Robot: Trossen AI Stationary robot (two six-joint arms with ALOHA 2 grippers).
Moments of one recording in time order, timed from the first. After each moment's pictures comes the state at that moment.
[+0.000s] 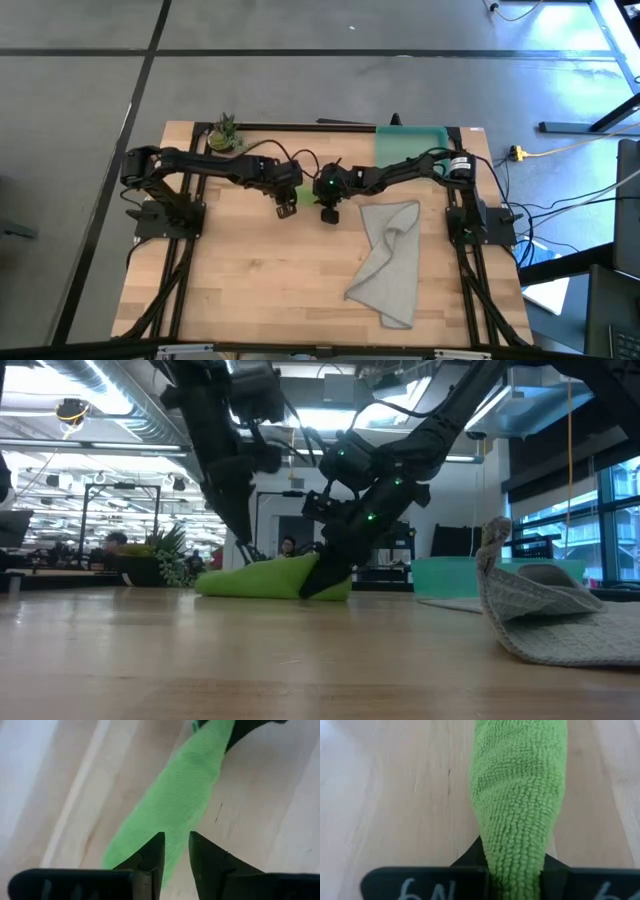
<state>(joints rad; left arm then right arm) 0.19 1.56 1.01 -0.62 -0.14 -0.18 -0.20 2.06 1.14 0.05 -0.13 -0.13</state>
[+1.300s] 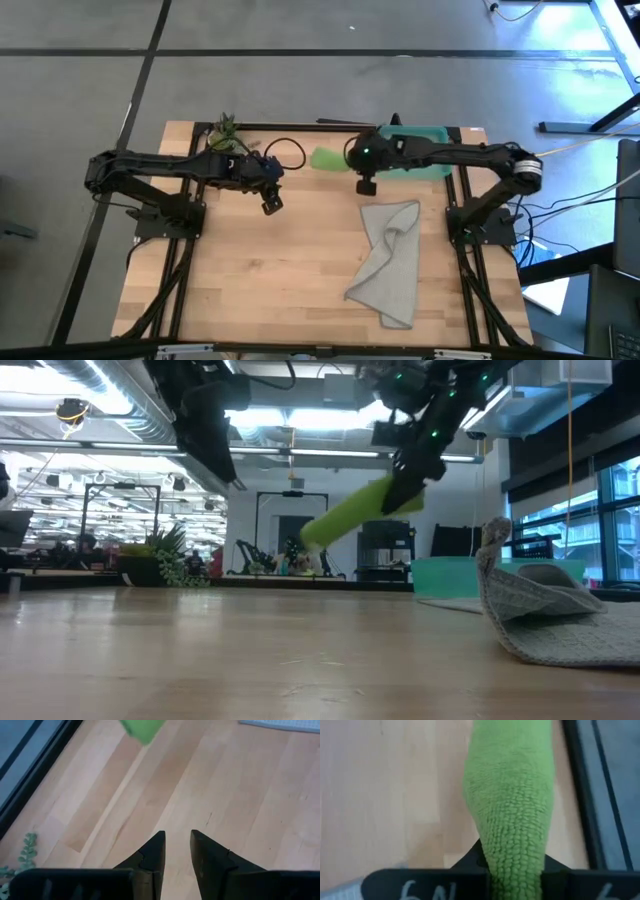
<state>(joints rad) 0.10 1.26 1.02 -0.75 -0.28 -0.30 -0.33 1.55 1.14 -0.54 0.11 -0.32</state>
